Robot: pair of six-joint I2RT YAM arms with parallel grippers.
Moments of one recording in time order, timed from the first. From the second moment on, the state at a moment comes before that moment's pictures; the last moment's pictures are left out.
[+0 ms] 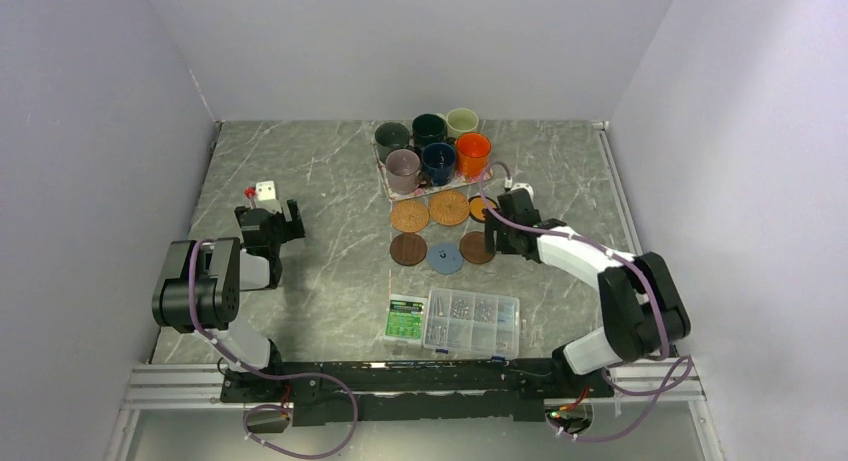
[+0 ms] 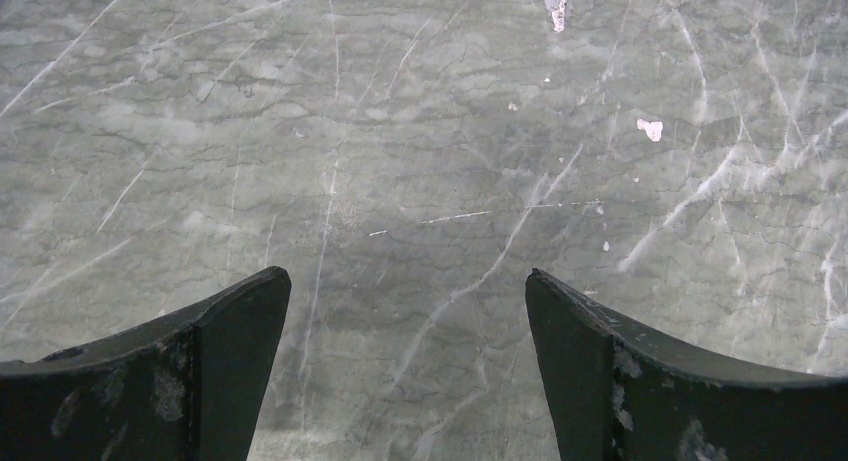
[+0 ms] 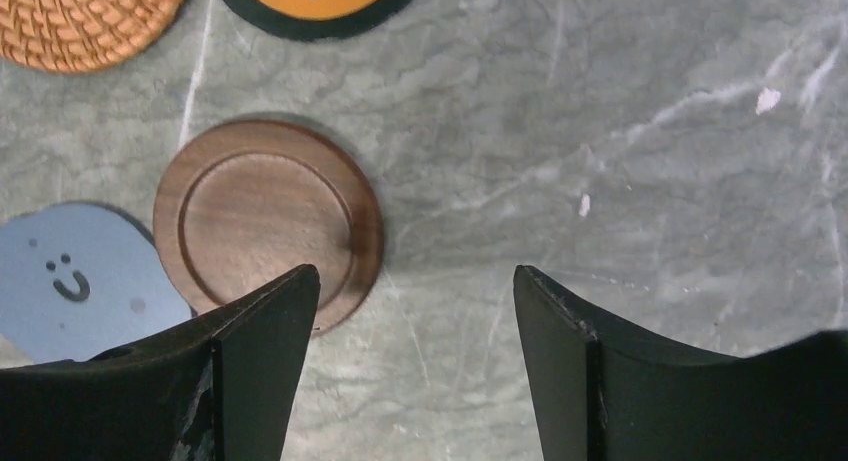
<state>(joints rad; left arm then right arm) 0.07 1.63 0.41 0.88 -0.09 -0.04 0.37 1.44 0.74 -0.24 0.20 0.34</state>
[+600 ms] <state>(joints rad) 0.07 1.63 0.41 0.88 -0.09 -0.04 0.44 1.60 0.86 -0.30 0.34 0.40</state>
